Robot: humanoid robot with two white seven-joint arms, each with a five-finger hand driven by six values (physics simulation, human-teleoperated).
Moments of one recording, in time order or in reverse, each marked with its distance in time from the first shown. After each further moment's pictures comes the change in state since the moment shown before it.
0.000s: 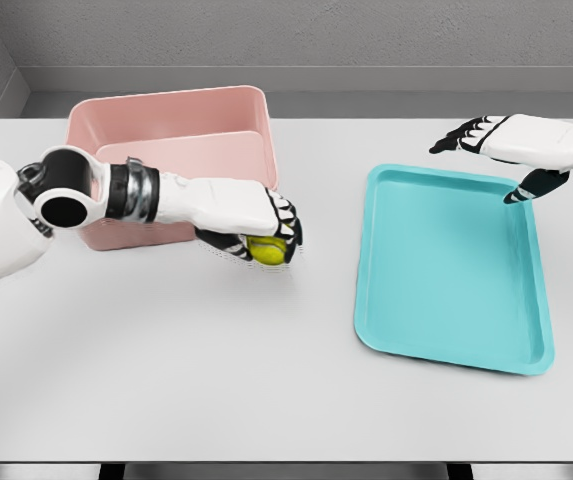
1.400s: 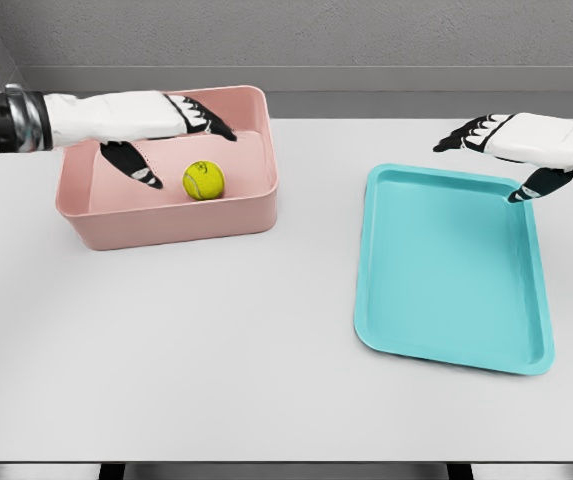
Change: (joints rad) left arm -0.043 0.184 0.085 0.148 0.153 -0.065 0.071; right arm -0.002 -0.010 -0.001 -0.001 0.000 0.000 -0.002
